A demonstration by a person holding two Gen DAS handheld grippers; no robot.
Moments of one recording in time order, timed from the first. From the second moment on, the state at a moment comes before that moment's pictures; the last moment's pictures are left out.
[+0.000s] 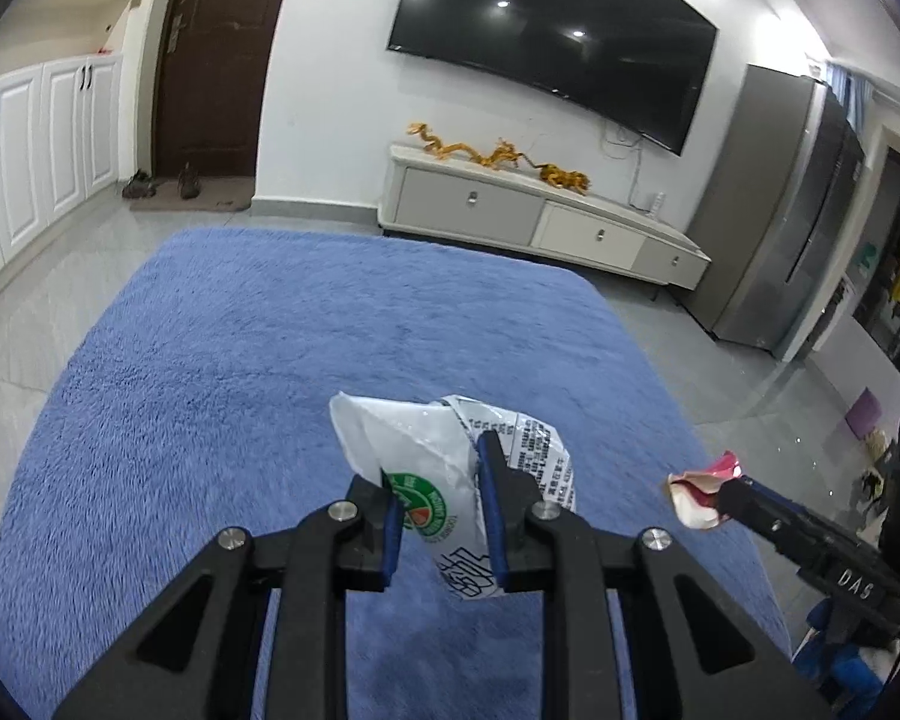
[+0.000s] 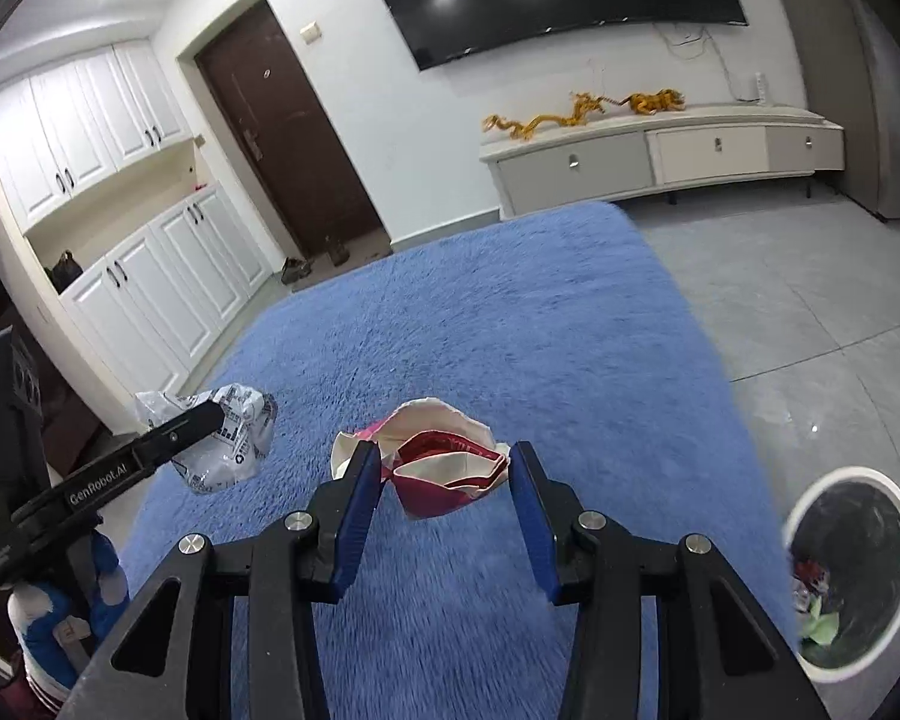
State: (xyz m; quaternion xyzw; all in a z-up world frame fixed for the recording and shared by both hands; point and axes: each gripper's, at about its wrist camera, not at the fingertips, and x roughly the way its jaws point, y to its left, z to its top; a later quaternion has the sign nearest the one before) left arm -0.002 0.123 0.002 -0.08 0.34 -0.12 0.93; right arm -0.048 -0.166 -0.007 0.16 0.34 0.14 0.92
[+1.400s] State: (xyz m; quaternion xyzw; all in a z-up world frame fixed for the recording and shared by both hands) left arm -0.062 -0.182 0.019 0.13 0.32 -0.30 0.89; right arm -0.181 -0.415 -0.034 0.28 0.24 -0.12 0.92
